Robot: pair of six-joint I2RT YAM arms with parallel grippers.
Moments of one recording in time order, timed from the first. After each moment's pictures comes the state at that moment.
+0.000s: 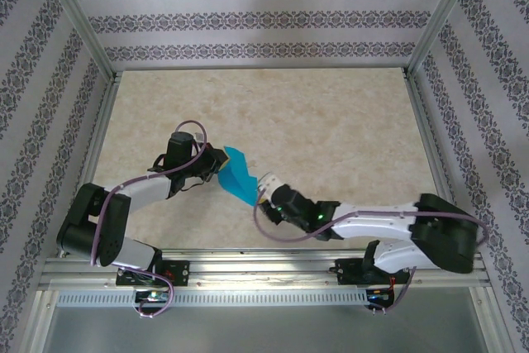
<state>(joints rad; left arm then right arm) -0.28 1.44 0.57 0.25 0.49 -1.19 1.14 1.38 0.54 0.14 0.31 0.17</state>
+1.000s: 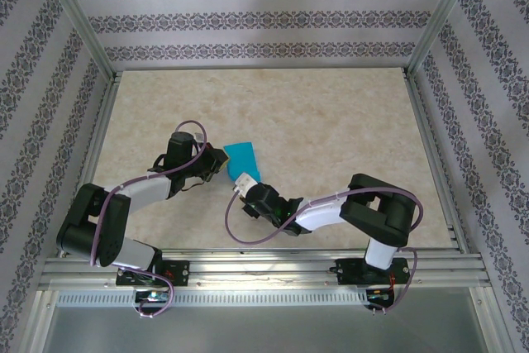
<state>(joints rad) -0.28 1.44 0.57 0.25 0.49 -1.20 1.12 1.75 0.68 0.41 0.38 0.02</state>
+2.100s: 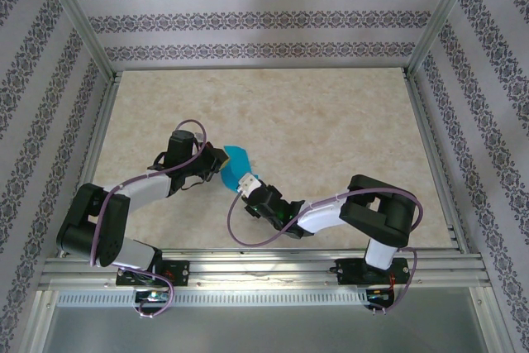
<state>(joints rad) -0.28 1.44 0.60 0.19 0.50 -1.21 1.13 1.75 0.64 0.47 0.47 0.03</state>
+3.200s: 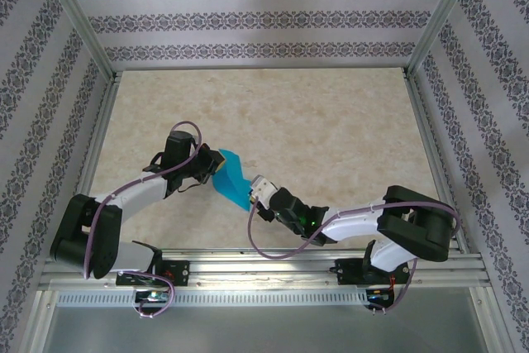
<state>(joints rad) -0.28 1.36 0.60 0.06 0.44 -1.22 1.14 1.51 0.46 0.55 0.36 -0.05</state>
